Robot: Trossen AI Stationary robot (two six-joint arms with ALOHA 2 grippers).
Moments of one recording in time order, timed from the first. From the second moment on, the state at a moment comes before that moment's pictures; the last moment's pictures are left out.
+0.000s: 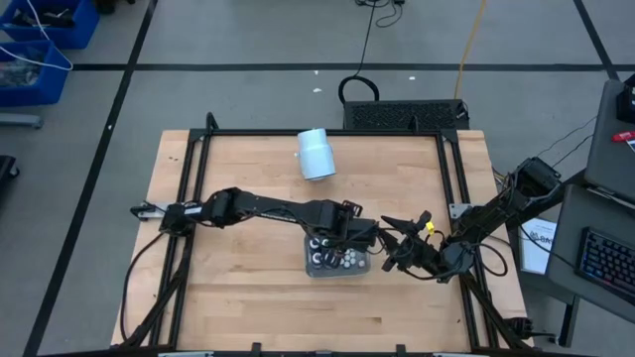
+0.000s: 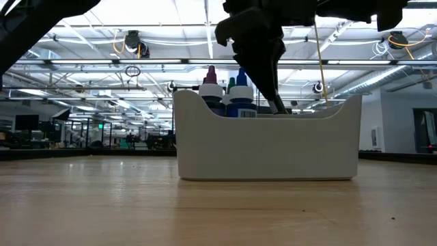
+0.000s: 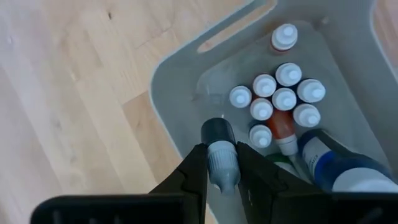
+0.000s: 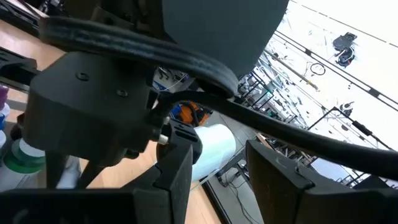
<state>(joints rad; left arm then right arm) -0.15 2.40 2.36 -1.23 -0.15 0.33 0.74 1.38 0.50 1.07 1.39 -0.90</state>
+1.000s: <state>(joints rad) -0.15 2.44 2.36 -1.24 -0.17 0.30 0.74 1.38 0.50 1.07 1.39 -0.89</state>
